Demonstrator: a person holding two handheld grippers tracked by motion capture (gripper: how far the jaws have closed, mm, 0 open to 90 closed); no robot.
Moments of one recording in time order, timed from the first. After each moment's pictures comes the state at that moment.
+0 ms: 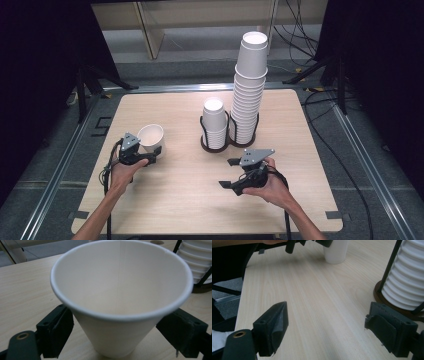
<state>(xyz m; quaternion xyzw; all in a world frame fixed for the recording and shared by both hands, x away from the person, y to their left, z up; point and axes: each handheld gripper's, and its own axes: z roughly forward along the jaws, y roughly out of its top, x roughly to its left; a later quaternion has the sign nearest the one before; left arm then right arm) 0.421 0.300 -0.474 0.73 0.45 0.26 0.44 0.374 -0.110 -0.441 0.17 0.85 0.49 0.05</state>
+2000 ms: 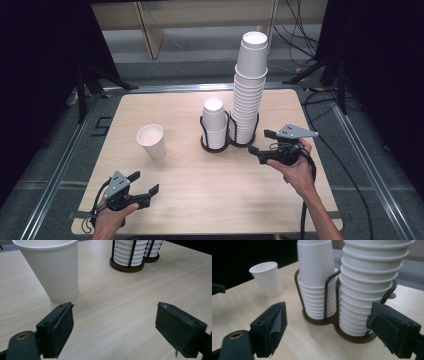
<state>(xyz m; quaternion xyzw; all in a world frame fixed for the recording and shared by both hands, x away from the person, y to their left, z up) 0.287 0.287 -0.459 0.73 0.43 0.23 0.48 0.397 -0.183 -0.387 0.34 0.76 0.53 0.17</state>
